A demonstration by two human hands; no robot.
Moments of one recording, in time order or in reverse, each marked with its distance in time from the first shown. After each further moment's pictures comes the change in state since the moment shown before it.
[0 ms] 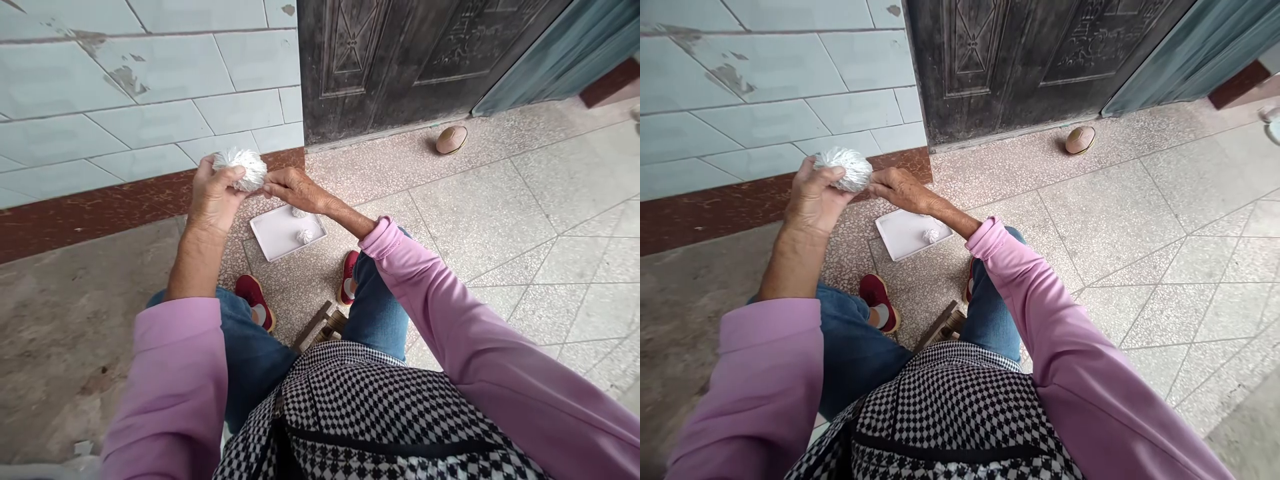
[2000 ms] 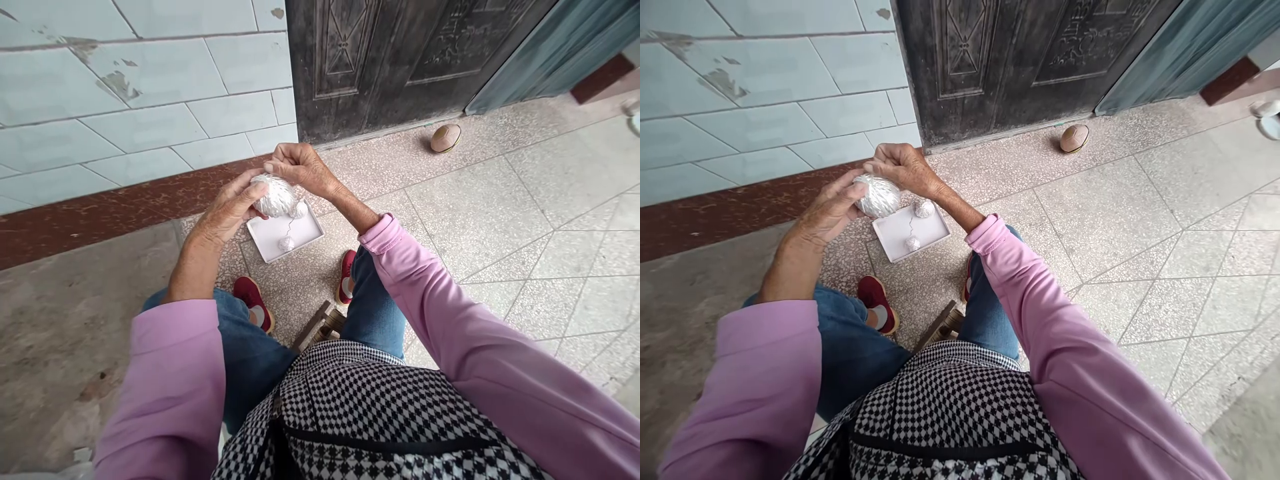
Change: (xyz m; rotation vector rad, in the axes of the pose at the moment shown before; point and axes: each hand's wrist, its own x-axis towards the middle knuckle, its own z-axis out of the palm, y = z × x) left_hand -0.034 0.007 0.012 0.295 -0.354 -0.148; right_hand 0.003 0.012 -0.022 0.305 0.212 0.037
